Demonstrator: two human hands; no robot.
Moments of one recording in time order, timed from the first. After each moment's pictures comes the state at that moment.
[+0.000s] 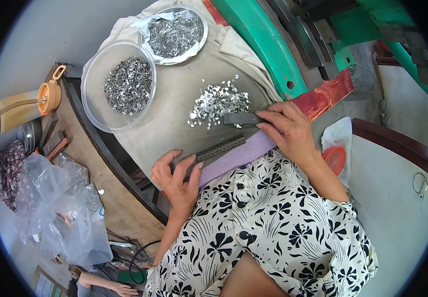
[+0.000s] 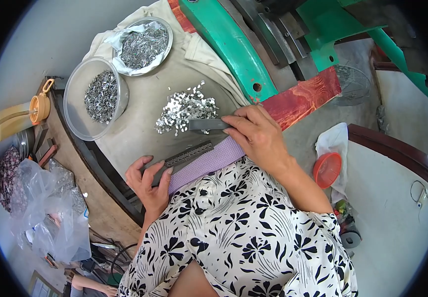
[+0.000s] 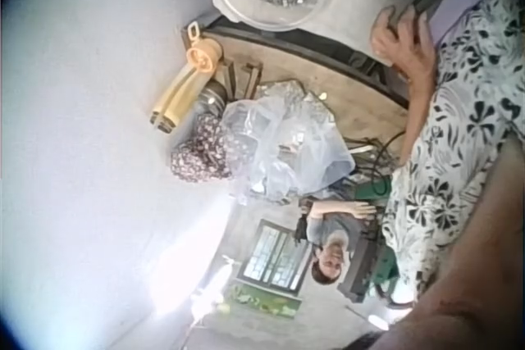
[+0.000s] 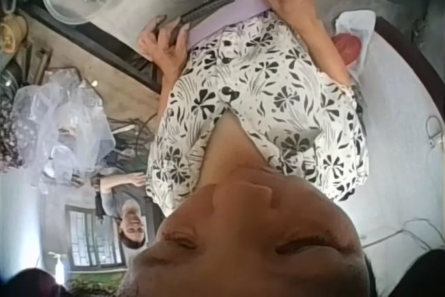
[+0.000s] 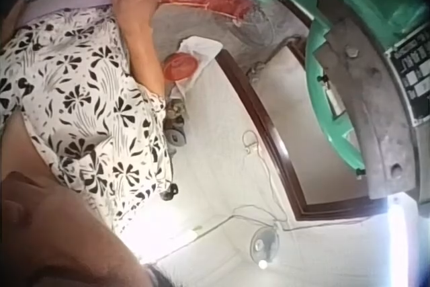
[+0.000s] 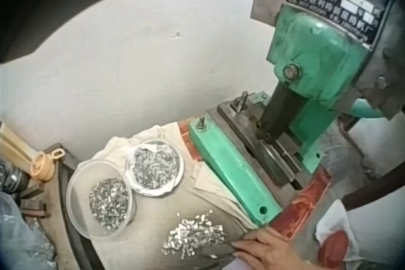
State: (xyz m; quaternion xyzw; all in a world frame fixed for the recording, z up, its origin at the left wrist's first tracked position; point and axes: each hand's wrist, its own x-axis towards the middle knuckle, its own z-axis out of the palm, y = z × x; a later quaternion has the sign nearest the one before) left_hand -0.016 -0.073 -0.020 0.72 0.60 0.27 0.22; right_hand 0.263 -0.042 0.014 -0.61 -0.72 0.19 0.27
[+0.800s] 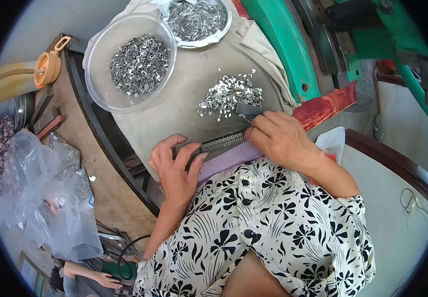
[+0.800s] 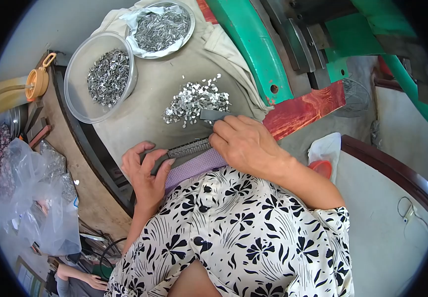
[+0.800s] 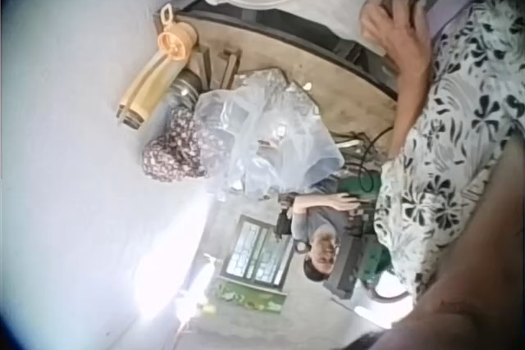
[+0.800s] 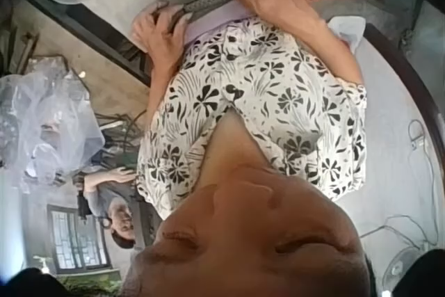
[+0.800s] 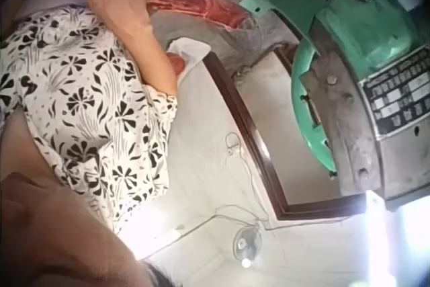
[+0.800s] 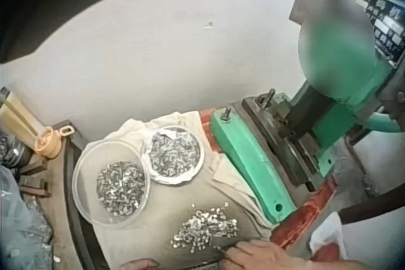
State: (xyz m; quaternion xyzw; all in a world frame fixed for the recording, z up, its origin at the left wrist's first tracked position) left_hand -0.019 -0.061 -0.010 0.71 0.61 0.23 0.27; right_hand 0.236 -0.020 0.029 -0.41 -0.90 0.14 0.10
